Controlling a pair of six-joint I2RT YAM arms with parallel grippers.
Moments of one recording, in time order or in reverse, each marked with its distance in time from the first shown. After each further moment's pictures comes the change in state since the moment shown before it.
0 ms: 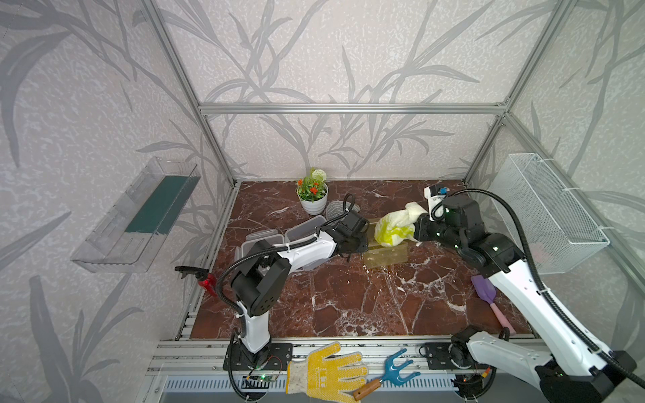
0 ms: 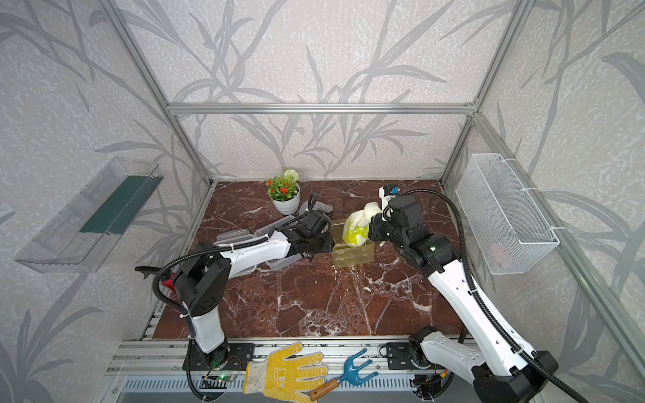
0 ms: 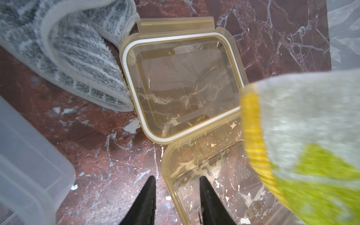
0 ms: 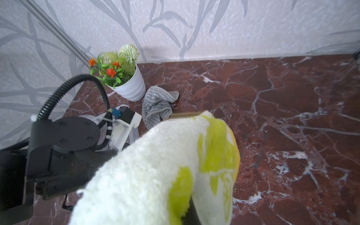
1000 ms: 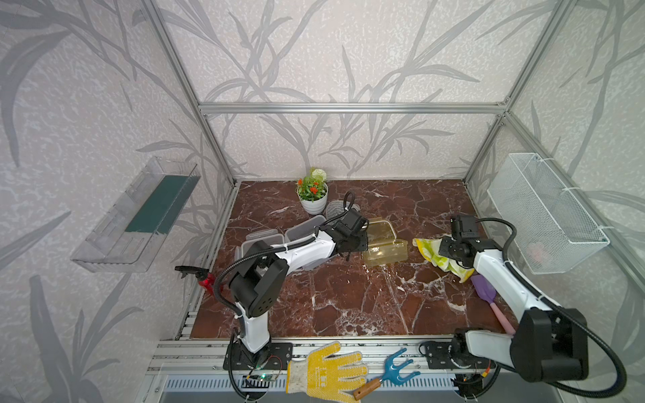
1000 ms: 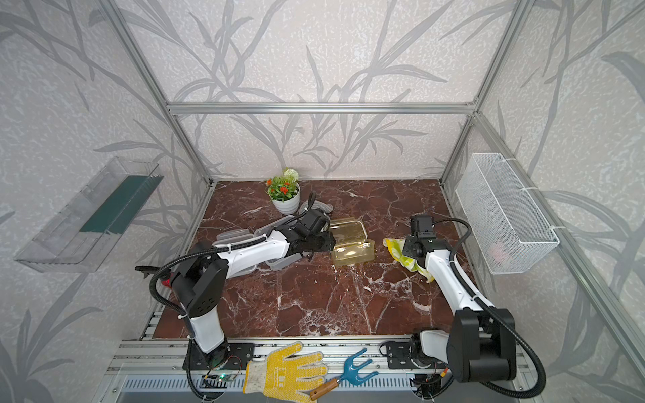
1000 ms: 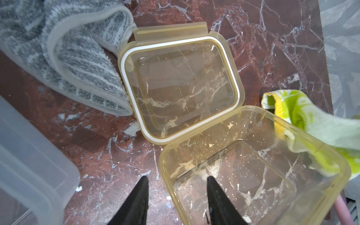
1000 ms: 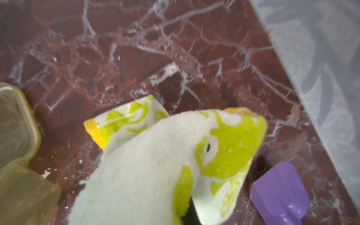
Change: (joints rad) left arm 0.000 -0.019 -0.004 0.004 -0.008 0.034; right arm -0.459 0.246 -0.388 0.112 0.127 0.051
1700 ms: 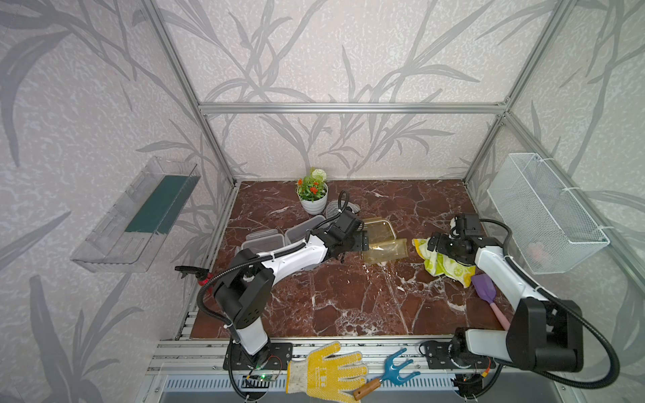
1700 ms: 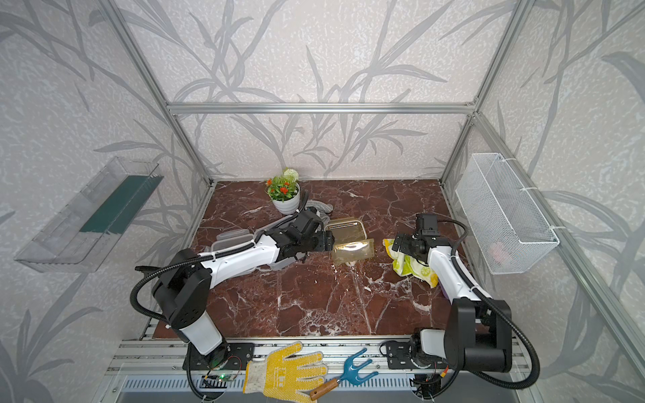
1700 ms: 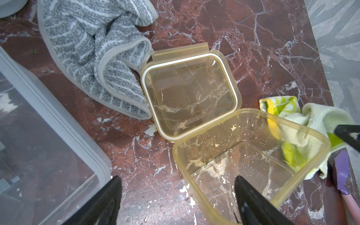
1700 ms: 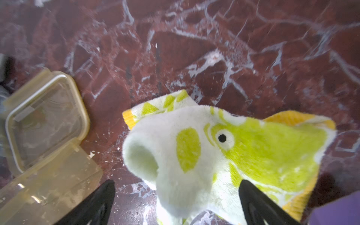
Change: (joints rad) left arm -0.003 -0.116 -0.088 0.024 -0.085 0.051; right arm -0.046 -0.032 0.014 0.040 -0.235 -0.043
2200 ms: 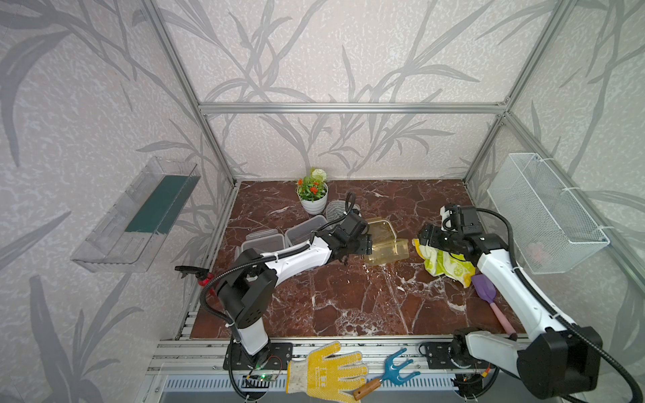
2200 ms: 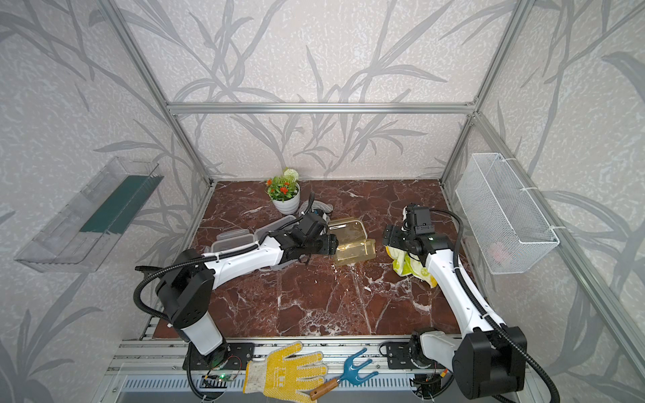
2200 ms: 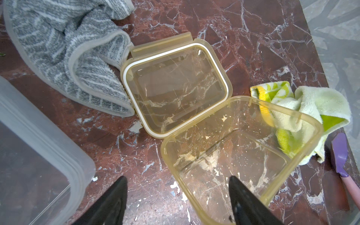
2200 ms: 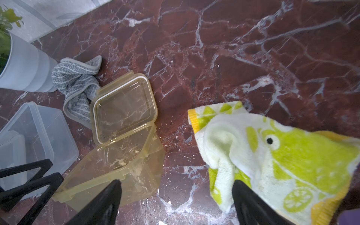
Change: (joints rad) left arm -0.047 0.019 0.014 0.004 0.012 0.044; right arm 0.178 -0.060 0.119 -0.108 -0.069 0.065
